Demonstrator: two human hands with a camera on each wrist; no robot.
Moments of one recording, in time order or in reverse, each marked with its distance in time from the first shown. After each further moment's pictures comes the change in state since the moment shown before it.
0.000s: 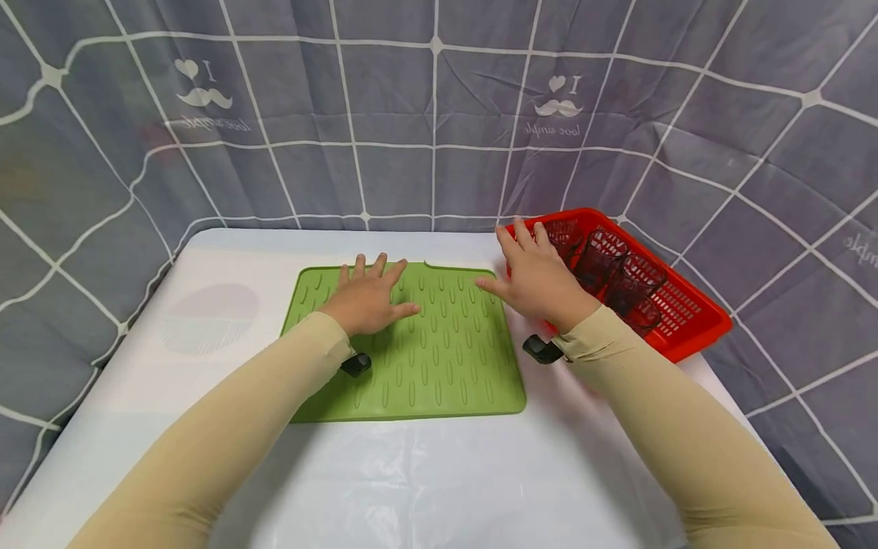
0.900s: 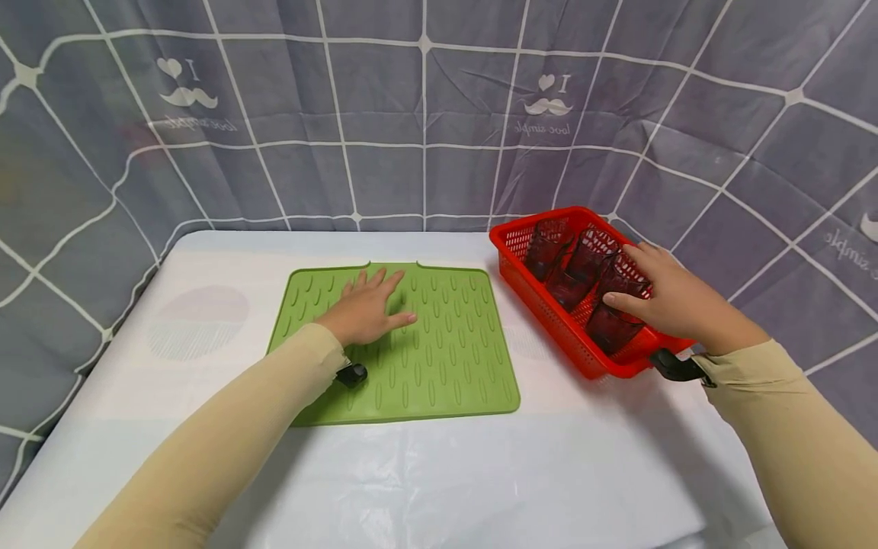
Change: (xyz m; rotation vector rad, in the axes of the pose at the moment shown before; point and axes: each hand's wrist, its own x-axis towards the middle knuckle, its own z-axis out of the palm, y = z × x) left_hand 0.004 -0.004 0.020 -0.148 -0.041 0.054; right_hand -0.091 0.140 -0.047 0.115 0.004 0.078
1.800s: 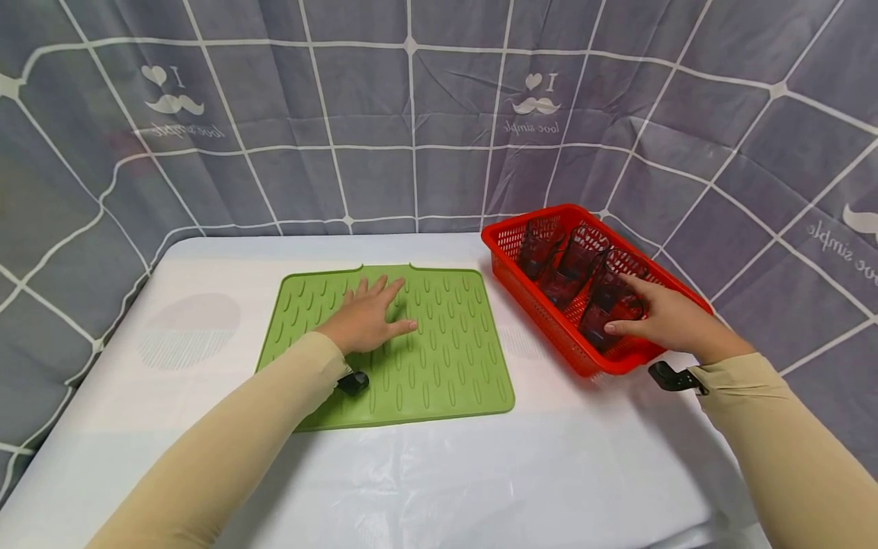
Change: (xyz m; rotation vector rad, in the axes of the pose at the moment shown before) left_hand 0.002 0.010 0.010 -0.009 -0.013 0.013; right_hand -0.010 0.052 0.034 0.067 -0.055 0.037
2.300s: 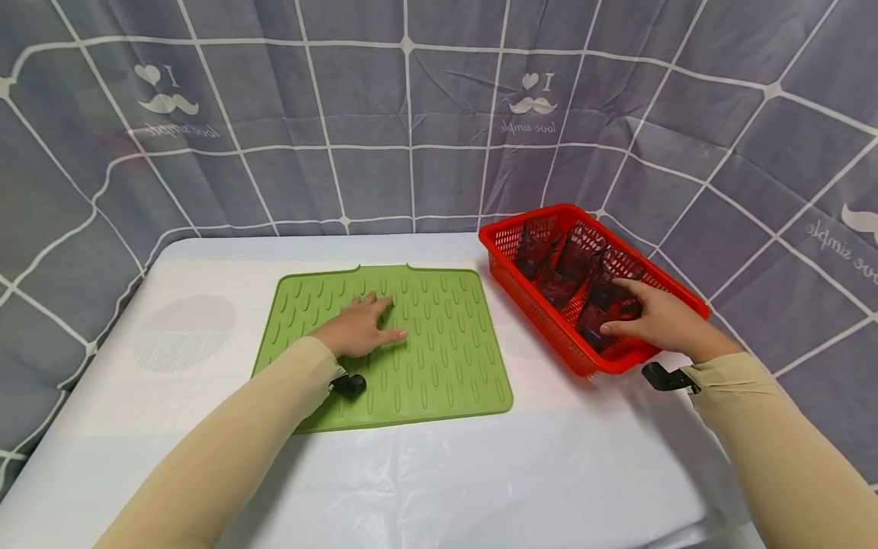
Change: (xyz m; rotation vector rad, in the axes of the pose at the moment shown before) left_hand 0.001 -0.016 0.010 -0.059 -0.142 -0.063; right_hand 0.003 0.004 0.008 0.073 0.005 0.003
